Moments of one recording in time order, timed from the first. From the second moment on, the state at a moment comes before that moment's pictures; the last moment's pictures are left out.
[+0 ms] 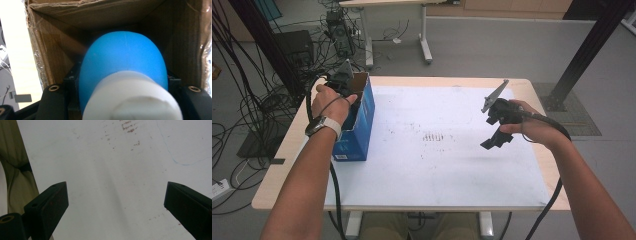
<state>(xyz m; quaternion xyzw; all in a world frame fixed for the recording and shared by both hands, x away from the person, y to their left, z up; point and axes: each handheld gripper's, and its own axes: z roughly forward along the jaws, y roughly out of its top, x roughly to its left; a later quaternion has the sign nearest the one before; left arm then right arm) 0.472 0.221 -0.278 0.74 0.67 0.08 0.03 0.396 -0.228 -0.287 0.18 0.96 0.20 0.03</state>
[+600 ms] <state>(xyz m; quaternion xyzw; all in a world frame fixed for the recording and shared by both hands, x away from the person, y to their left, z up) 0.472 0.222 -0.279 0.74 0.67 0.08 0.03 0.395 -0.229 -0.287 0.18 0.96 0.20 0.03</state>
